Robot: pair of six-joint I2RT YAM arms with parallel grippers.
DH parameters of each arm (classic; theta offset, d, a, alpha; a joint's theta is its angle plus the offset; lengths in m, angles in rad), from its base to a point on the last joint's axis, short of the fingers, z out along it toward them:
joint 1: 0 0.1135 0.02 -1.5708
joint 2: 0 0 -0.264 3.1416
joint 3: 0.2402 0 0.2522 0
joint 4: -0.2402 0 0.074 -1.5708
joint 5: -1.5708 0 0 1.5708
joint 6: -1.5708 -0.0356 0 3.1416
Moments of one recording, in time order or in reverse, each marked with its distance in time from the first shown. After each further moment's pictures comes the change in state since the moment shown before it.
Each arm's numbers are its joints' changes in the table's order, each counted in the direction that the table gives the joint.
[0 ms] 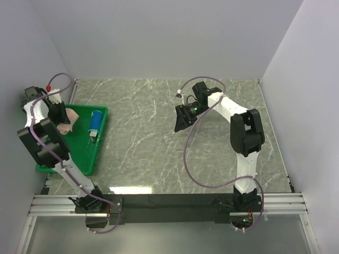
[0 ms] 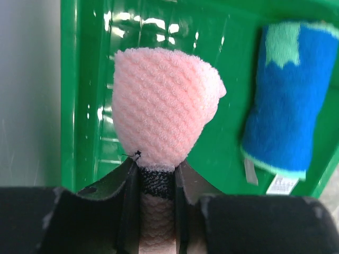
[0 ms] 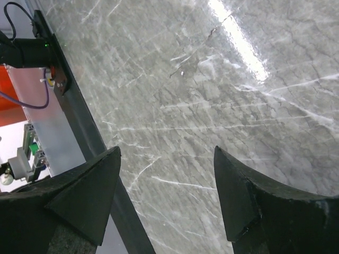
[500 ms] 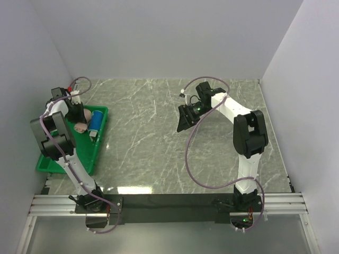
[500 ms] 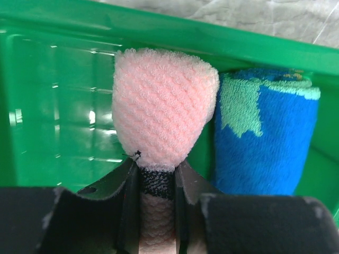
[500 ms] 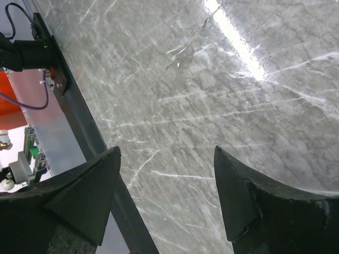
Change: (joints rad) left arm -0.176 0.070 -0.128 0.259 0.090 0.136; right arm -0.027 -0.040 -0.046 0.008 -0.009 -0.003
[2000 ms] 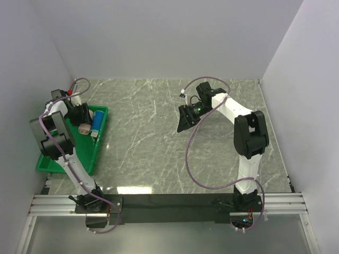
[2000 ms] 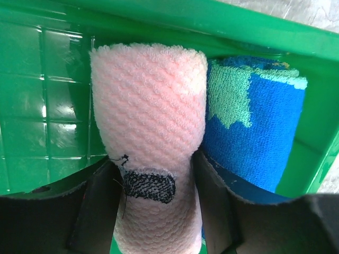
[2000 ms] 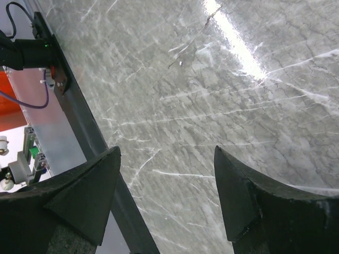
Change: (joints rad) left arm 0.002 0.025 0.000 -0.055 -0.126 0.050; right arm -0.001 -0.023 -0.021 0.004 0.000 0.000
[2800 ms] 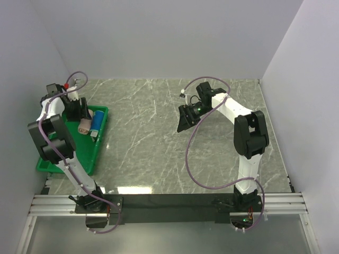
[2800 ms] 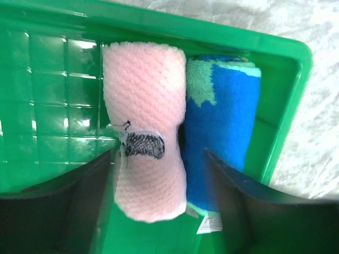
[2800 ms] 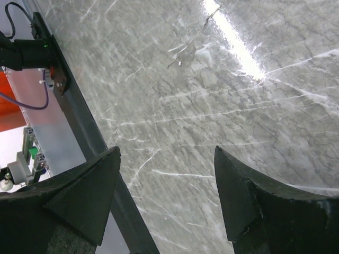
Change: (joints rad) left arm -0.001 -0.079 0.050 -0.080 0.006 -0.010; right arm 0.002 0.000 0.002 0.000 -0.001 -0.001
